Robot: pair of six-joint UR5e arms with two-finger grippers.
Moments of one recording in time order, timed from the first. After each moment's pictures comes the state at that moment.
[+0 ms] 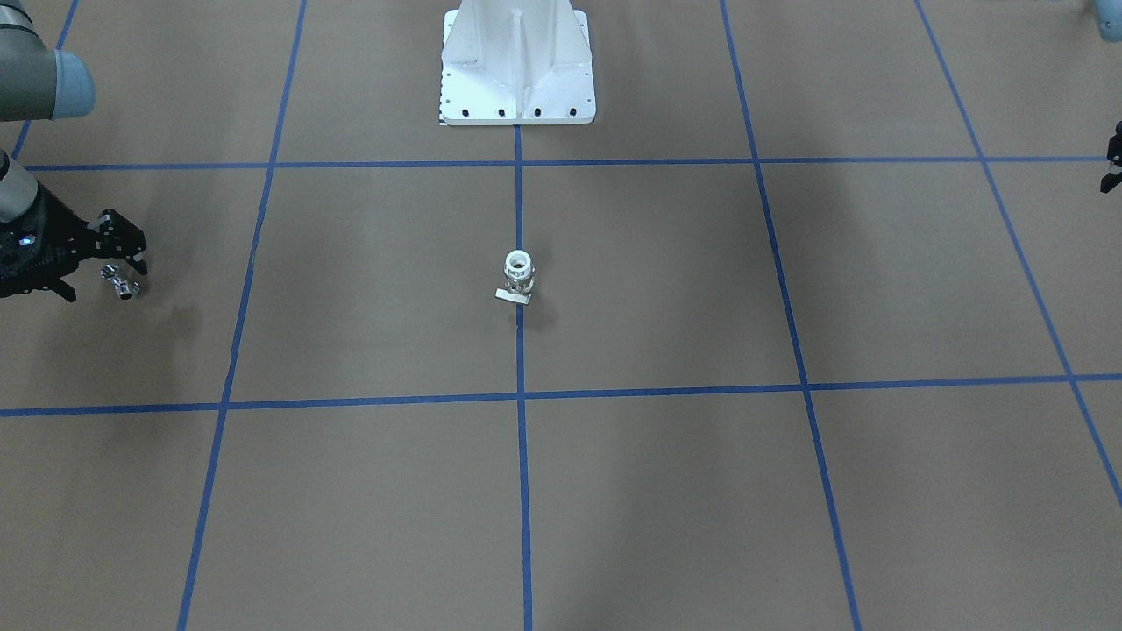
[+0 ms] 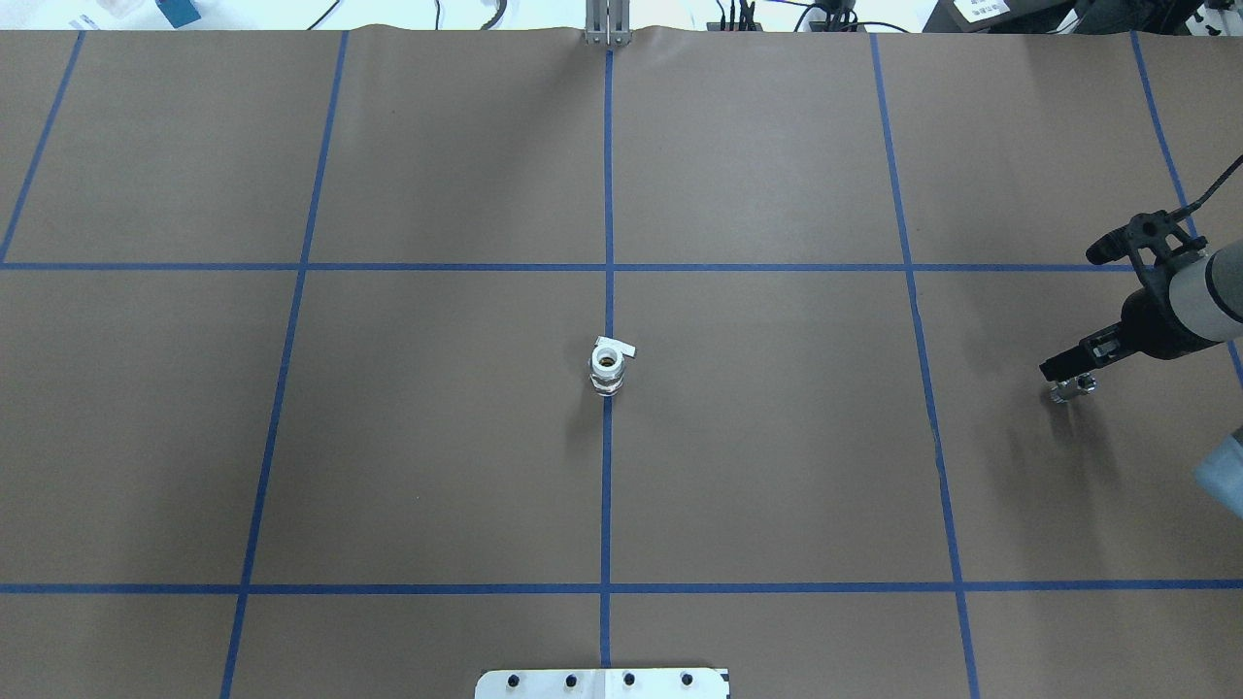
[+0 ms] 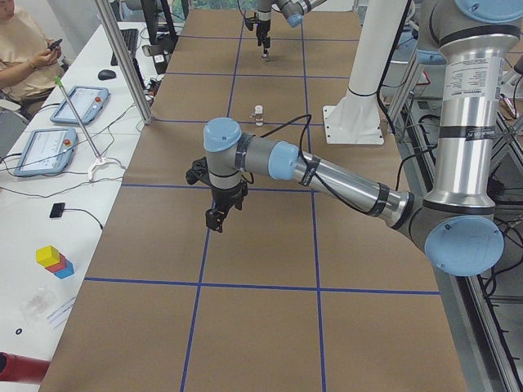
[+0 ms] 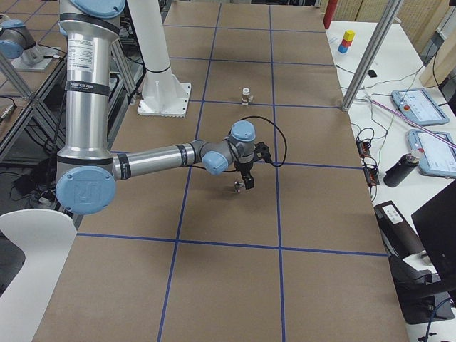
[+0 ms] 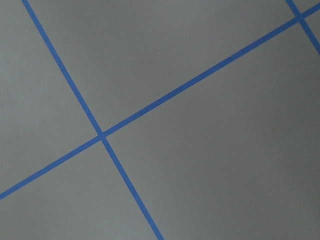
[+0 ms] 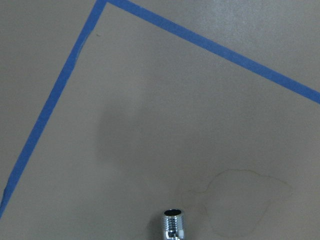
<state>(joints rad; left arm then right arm) -1.44 -1.58 -1.95 -1.38 -2.28 0.31 0.93 -1.66 1.75 -1.02 2.15 0.47</state>
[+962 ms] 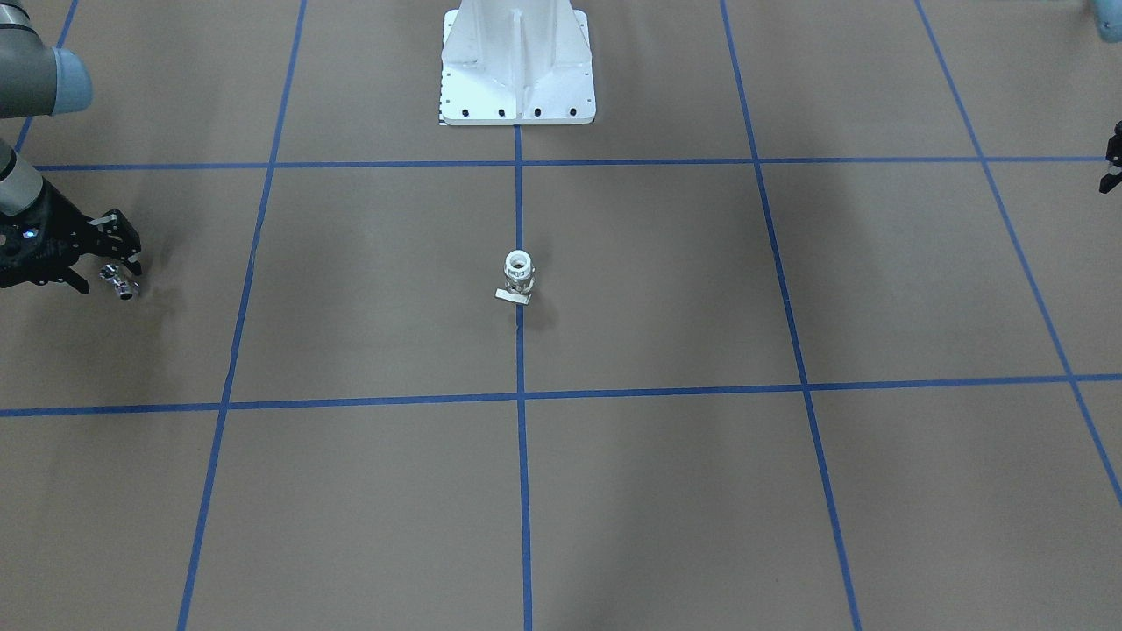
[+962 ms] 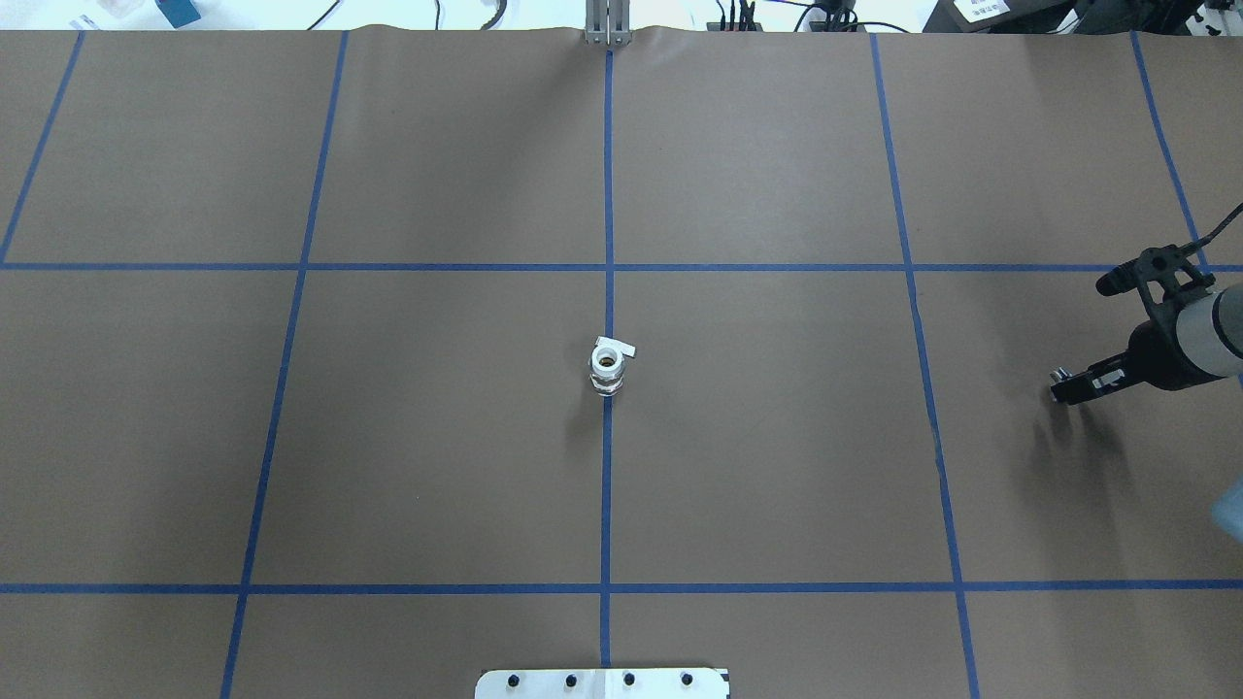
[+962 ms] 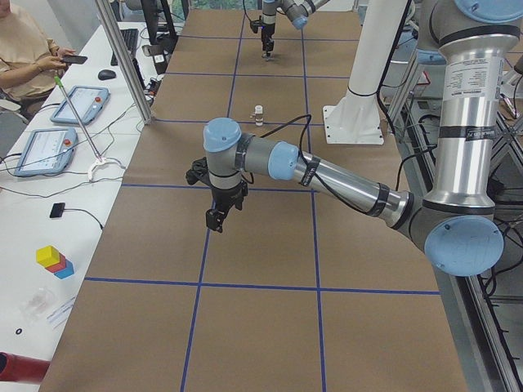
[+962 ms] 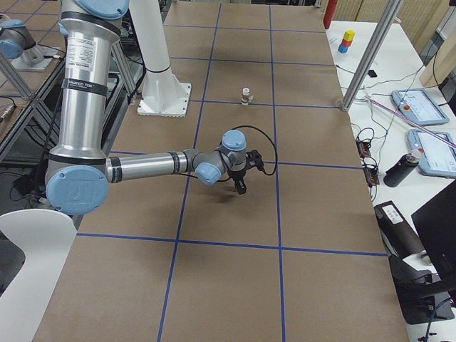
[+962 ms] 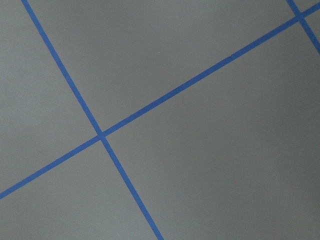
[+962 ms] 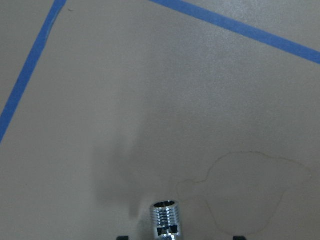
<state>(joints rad) -1.44 -1.58 -1.94 -1.38 -2.28 0.31 0.90 -1.71 1.74 -0.95 2.11 0.51</state>
